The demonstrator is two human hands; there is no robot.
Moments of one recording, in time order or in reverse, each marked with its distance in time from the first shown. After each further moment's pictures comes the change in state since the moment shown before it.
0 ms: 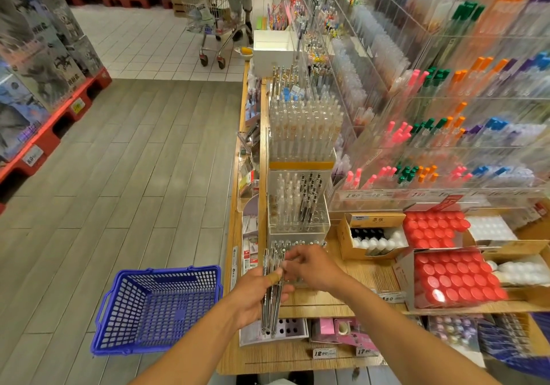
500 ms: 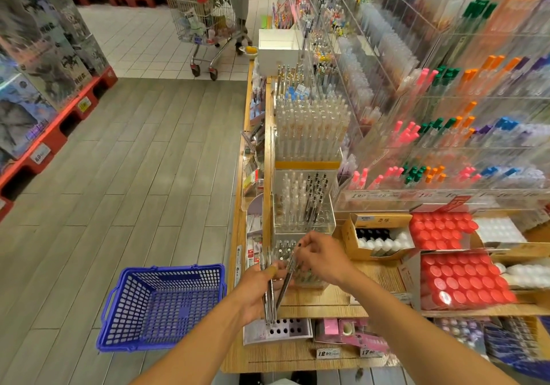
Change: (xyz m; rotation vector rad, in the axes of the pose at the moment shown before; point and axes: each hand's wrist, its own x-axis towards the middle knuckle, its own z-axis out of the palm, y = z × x) left_hand 0.008 0.002 -0.004 -0.035 0.078 0.015; right_hand 0.001 -0.005 -0.012 0.029 0.117 -0.040
